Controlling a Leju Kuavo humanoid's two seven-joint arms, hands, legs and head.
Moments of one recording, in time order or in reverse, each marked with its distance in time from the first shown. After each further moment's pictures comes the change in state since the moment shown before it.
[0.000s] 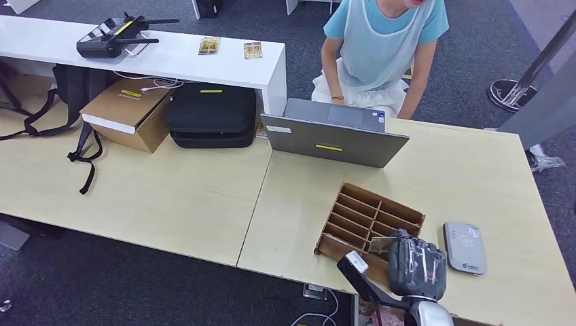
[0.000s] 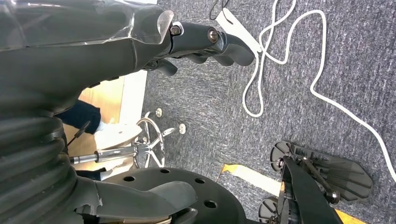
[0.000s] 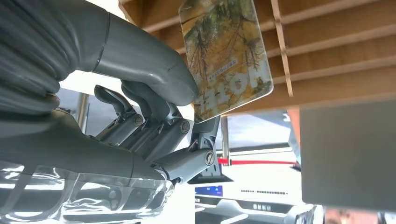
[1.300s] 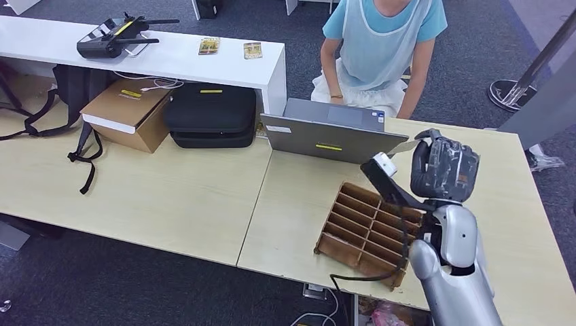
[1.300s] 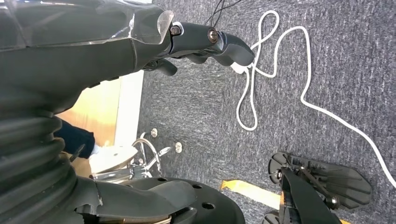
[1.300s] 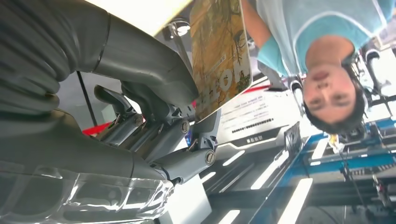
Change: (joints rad) left arm -0.011 0.001 -0.105 0.000 -0.021 0.027 0.000; right arm -0.529 0.025 -0.047 0.252 -0.150 -0.127 -0.090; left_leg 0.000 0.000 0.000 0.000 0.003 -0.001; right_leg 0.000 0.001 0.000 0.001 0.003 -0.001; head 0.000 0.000
